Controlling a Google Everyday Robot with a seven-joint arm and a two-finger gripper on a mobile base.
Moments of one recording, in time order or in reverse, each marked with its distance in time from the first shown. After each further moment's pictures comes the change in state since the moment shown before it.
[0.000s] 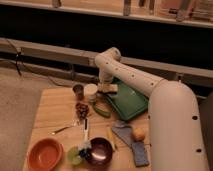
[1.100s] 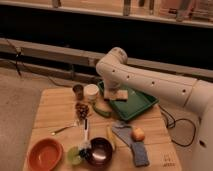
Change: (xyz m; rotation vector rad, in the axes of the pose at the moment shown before) arm 0.026 0.116 -0.113 0.036 0.105 0.057
